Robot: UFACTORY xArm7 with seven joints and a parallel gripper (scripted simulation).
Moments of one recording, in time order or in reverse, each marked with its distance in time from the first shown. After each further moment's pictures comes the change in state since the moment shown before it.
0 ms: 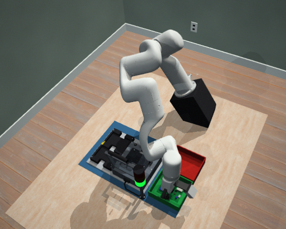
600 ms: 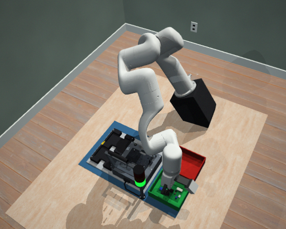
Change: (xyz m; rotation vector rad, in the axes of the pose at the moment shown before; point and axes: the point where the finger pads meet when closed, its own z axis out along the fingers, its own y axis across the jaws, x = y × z) arm 0.001 0.001 -0.045 0.000 0.000 0.000
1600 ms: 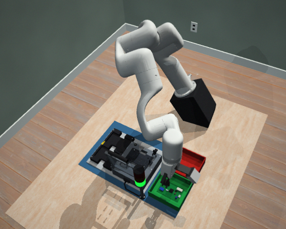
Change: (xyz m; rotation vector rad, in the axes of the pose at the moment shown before) arm -0.001 -0.001 -0.094 0.001 -0.001 0.000
